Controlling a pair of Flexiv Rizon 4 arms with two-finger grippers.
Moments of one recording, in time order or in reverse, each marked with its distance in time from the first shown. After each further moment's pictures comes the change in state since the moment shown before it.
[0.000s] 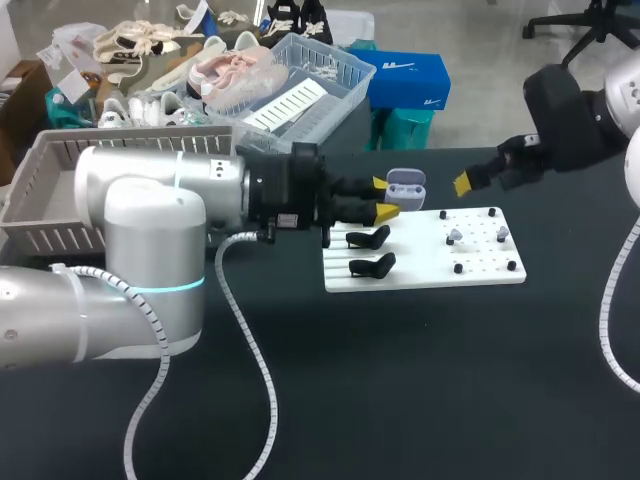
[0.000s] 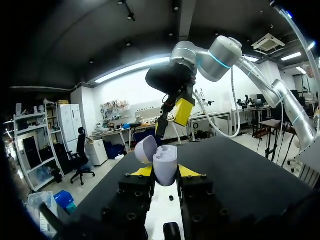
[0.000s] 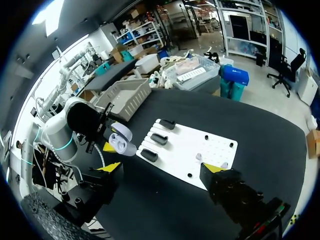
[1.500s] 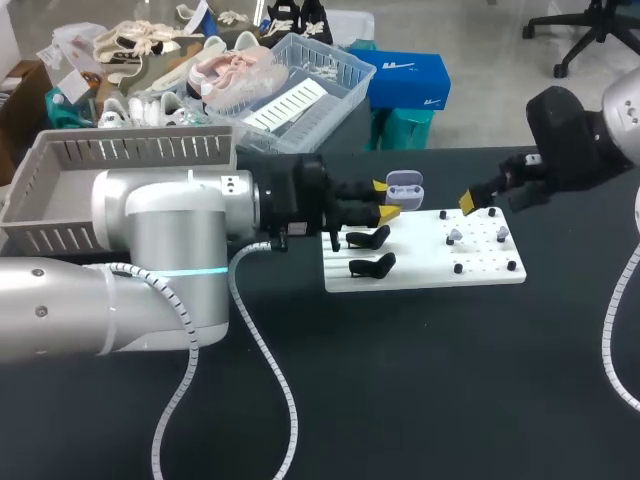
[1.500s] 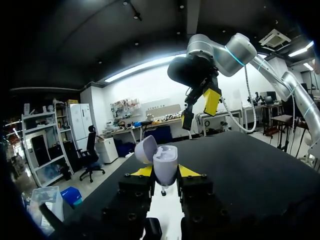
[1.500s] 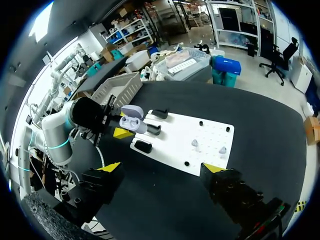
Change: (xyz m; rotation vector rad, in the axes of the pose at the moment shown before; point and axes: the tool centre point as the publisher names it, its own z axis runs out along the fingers) left arm 0.033 0.028 0.011 -0.102 0.012 0.004; right arm 0.026 -0.009 0.007 0.042 0.035 0.071
